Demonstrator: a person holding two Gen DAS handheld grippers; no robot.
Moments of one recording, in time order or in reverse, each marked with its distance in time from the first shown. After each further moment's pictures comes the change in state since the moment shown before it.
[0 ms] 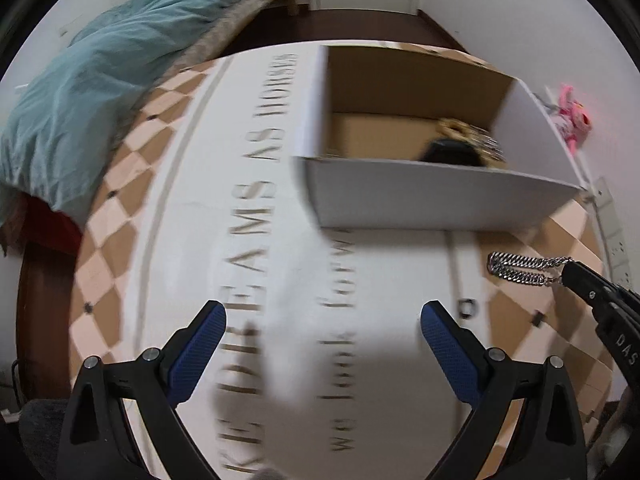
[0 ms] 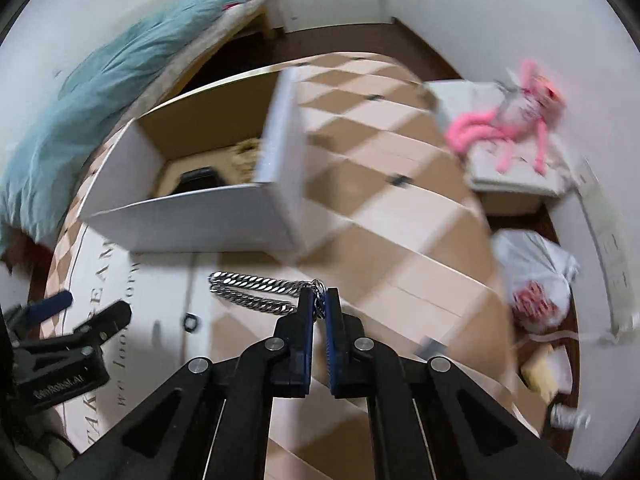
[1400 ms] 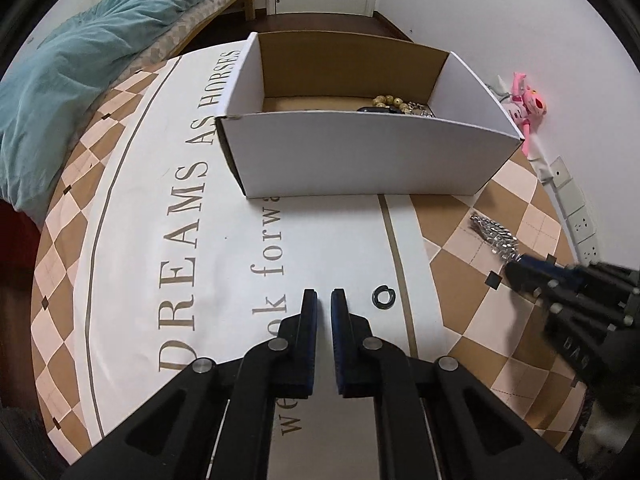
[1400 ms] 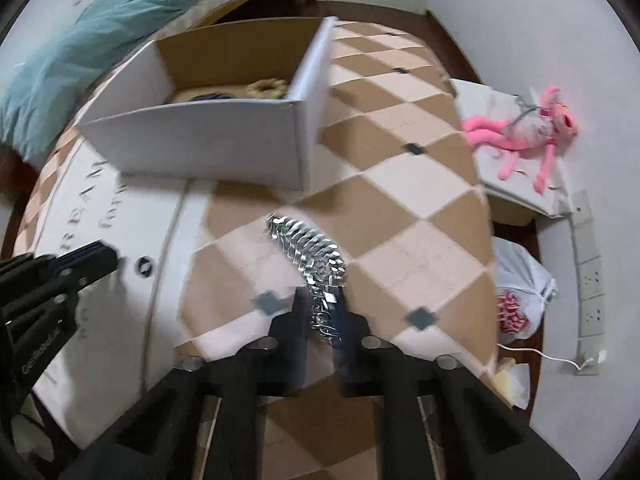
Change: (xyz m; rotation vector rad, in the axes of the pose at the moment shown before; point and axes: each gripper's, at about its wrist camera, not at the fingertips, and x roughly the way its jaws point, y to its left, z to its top) left arm -0.005 -0.010 -0.023 0.049 -0.023 -0.145; right arm 0.011 0.029 -0.014 -0.242 0.119 -0.072
